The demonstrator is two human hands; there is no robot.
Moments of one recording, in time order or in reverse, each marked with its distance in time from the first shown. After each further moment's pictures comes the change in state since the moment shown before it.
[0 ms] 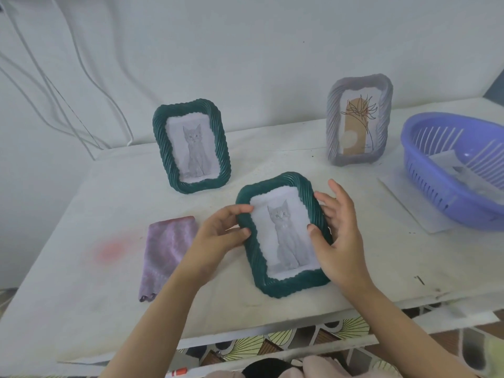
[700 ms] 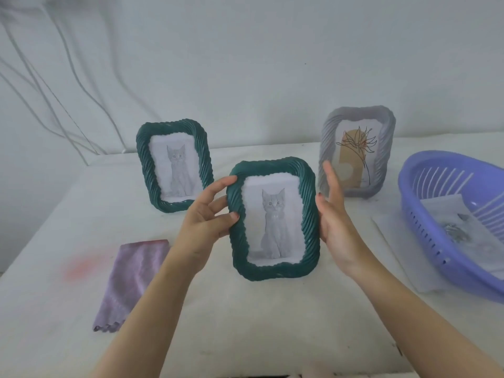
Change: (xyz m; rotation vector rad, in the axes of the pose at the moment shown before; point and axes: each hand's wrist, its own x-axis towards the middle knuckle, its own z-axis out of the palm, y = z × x) left_hand 0.064 0.039 0.035 -0.110 0.116 0.165; right_hand 0.113 0.010 -0.041 0.407 -0.401 0.151
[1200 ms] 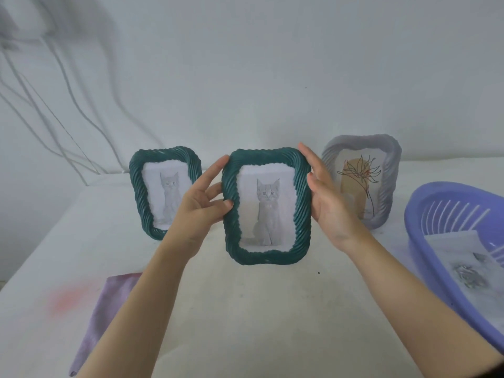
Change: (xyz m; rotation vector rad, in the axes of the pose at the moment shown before) left_hand 0.068 0.026 0.002 0.100 -0.014 0.096; right_hand 0.085 -0.031 -0.022 0.087 -0.205 -0.094
